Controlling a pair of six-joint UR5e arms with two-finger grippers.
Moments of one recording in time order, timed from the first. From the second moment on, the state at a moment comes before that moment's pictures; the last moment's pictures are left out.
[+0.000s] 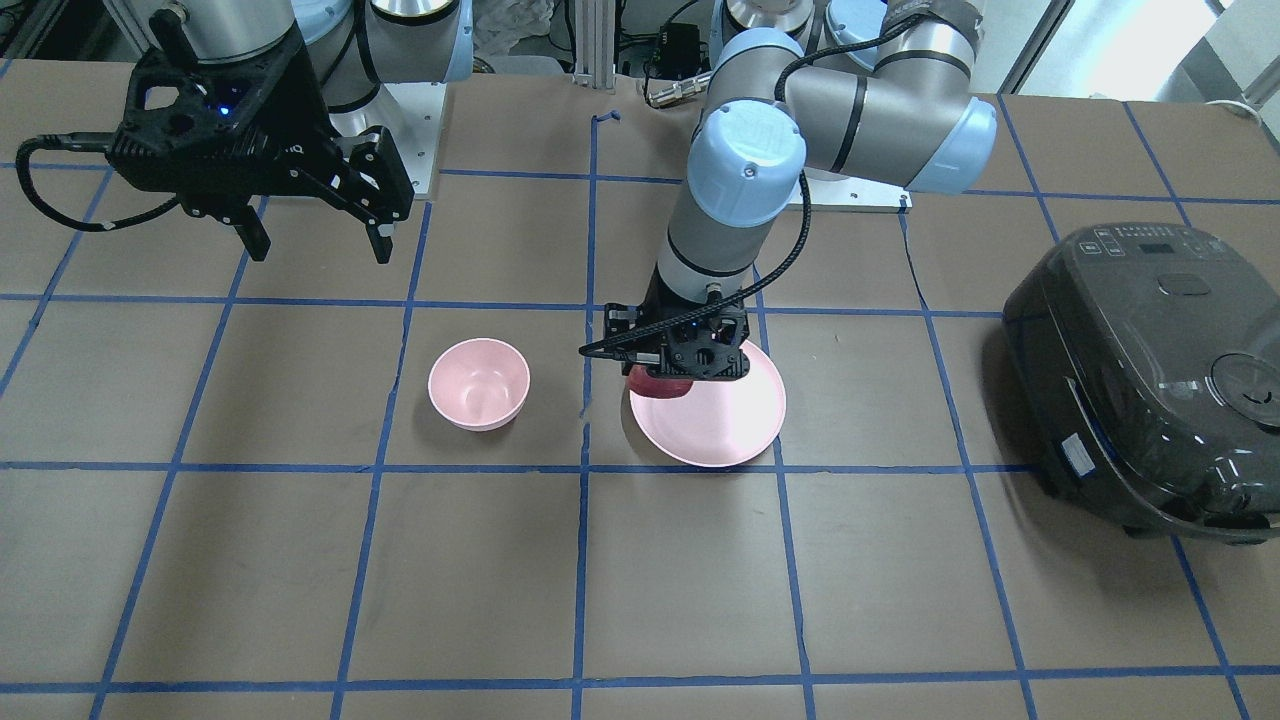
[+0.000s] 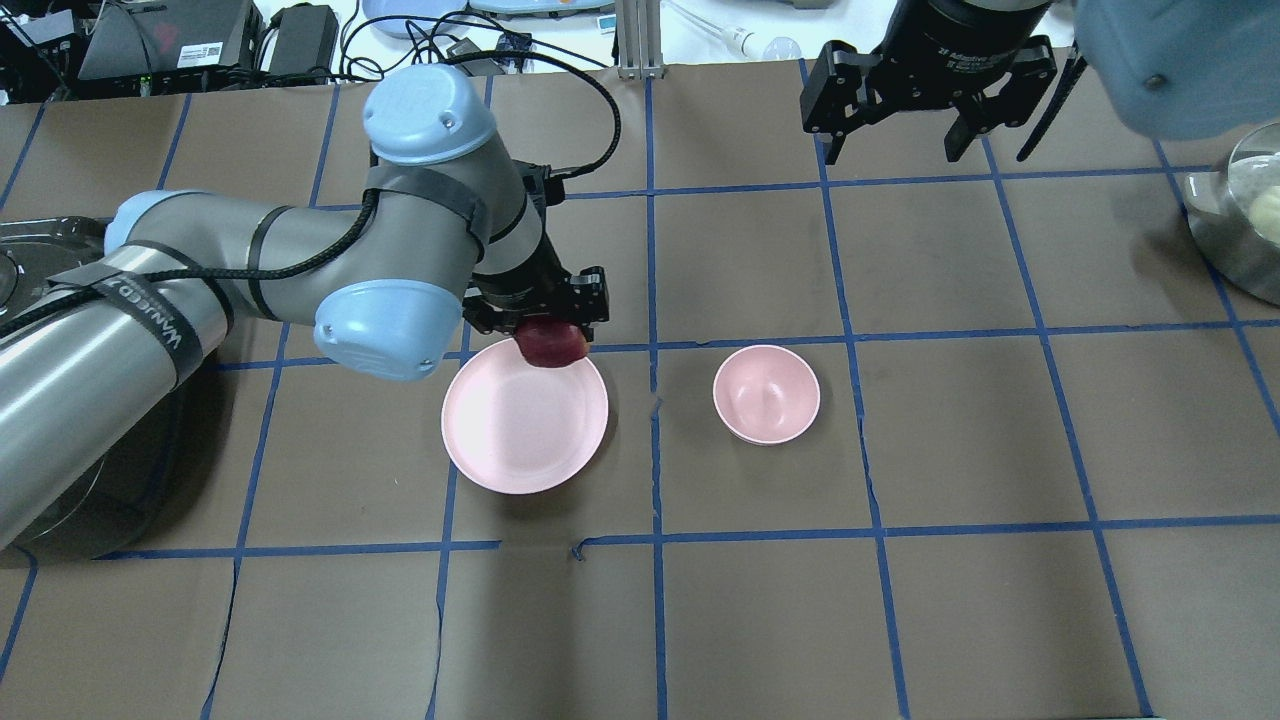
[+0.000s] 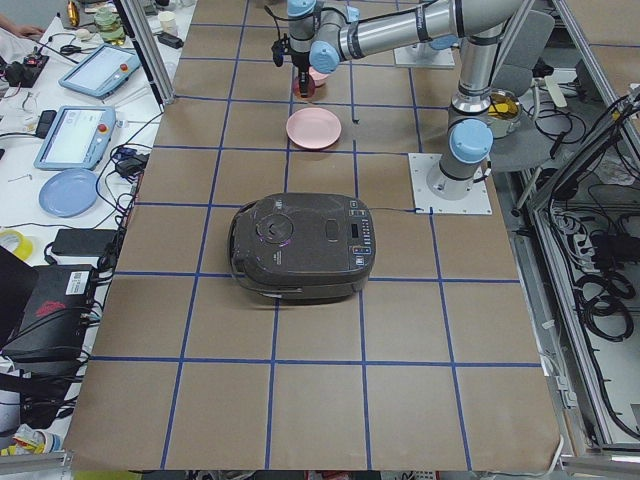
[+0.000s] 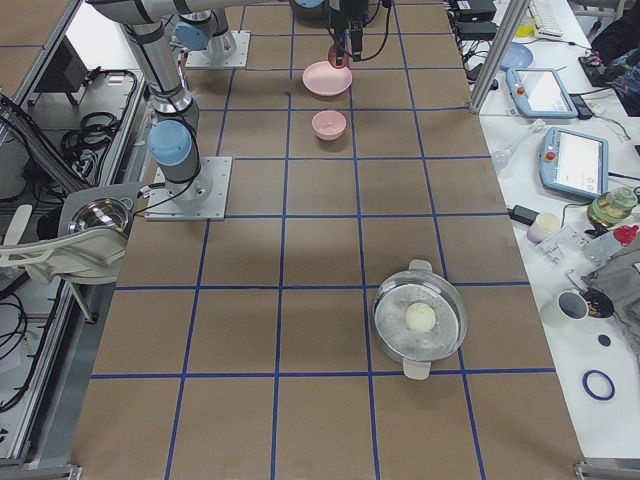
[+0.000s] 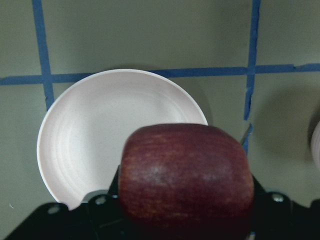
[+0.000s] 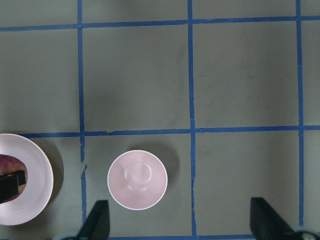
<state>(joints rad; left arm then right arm) -1.86 -1.82 -1.76 -1.11 1.44 -0.36 1.65 -1.54 1.46 -1.63 -1.57 0.11</state>
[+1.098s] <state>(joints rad) -2.09 -2.09 -1.54 -1.00 1.40 -0.75 1.66 -1.54 1.46 -1.63 -1.58 0.11</state>
